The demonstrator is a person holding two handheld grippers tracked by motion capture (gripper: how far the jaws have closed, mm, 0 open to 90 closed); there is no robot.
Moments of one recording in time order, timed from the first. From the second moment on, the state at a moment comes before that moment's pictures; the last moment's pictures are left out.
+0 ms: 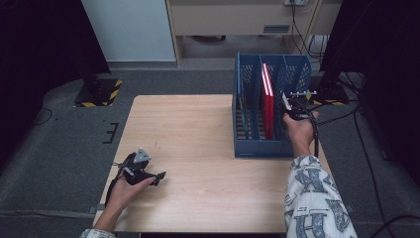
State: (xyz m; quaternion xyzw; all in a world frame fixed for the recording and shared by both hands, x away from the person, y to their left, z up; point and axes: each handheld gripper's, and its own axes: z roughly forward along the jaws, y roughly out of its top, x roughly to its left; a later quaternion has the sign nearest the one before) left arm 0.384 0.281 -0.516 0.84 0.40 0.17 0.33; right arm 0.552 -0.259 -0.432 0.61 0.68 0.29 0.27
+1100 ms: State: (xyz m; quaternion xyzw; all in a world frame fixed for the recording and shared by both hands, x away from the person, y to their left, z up) left arm 0.384 0.281 -0.514 0.83 0.40 0.17 0.34; right arm 0.545 -0.258 -0.429 0.60 0.69 0.27 0.30
